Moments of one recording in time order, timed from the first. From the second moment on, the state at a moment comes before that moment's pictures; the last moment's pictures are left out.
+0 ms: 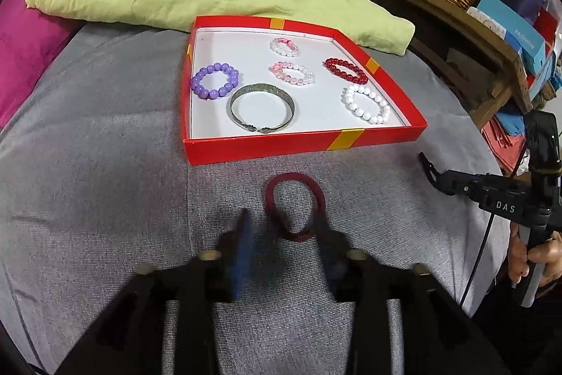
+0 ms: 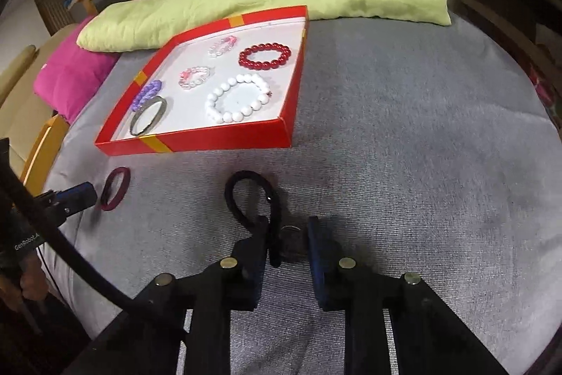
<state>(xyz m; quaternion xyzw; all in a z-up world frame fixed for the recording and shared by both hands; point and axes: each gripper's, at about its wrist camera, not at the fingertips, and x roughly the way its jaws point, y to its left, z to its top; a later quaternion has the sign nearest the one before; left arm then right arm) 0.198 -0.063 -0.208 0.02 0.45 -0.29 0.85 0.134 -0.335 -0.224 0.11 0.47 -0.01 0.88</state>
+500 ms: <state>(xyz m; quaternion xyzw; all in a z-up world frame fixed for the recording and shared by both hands) 0.196 -0.079 -0.221 0.07 0.44 -0.28 0.85 0.135 -0.327 -0.222 0.15 0.48 0.04 0.86</state>
